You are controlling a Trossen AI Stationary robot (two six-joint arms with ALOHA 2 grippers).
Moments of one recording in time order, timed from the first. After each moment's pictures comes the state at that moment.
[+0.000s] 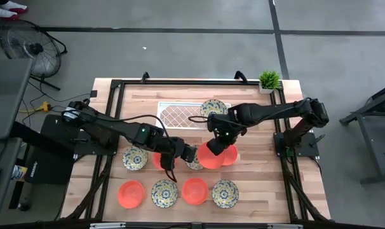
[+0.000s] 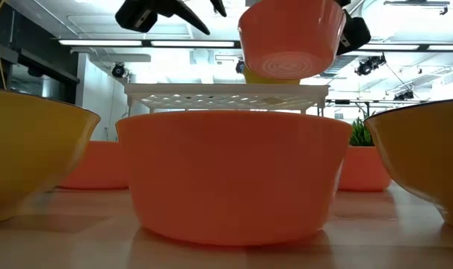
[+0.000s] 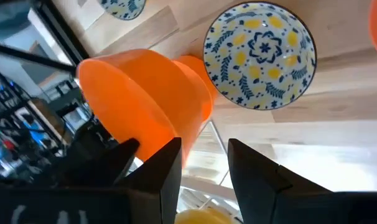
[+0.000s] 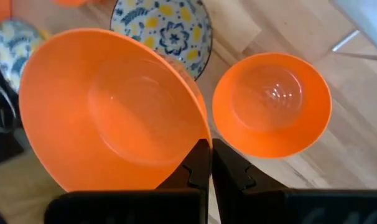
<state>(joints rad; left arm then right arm) -0.29 1.58 1.40 -0.65 -0.27 1.82 0.05 1.65 1.50 -1.12 -0.25 0.96</state>
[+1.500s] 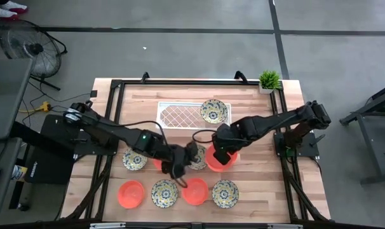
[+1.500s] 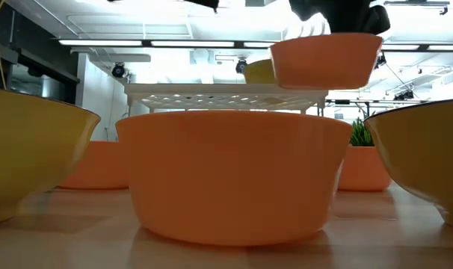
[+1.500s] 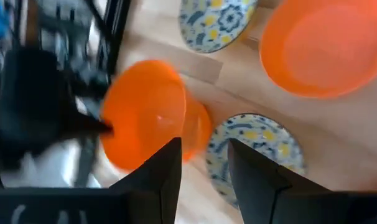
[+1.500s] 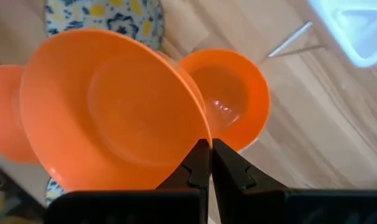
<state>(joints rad) -0.35 1.61 1.40 -0.53 -0.20 1.03 0.22 1.64 1.50 -1.24 0.03 0.99</state>
